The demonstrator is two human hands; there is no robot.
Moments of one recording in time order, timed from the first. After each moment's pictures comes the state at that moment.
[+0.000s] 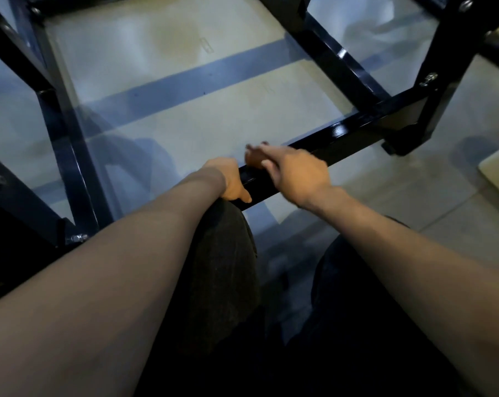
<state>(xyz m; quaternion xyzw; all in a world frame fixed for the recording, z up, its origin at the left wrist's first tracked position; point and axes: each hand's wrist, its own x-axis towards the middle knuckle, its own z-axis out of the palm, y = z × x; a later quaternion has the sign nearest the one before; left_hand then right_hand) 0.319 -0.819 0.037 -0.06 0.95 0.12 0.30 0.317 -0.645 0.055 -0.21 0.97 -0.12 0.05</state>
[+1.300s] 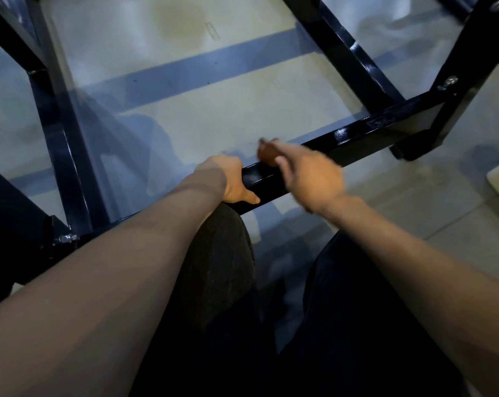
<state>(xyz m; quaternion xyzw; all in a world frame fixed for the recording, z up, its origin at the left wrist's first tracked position) 0.318 -0.827 0.031 -0.03 0.95 0.10 0.28 0.306 -0.638 0.042 -0.19 0.97 -0.15 0.03</state>
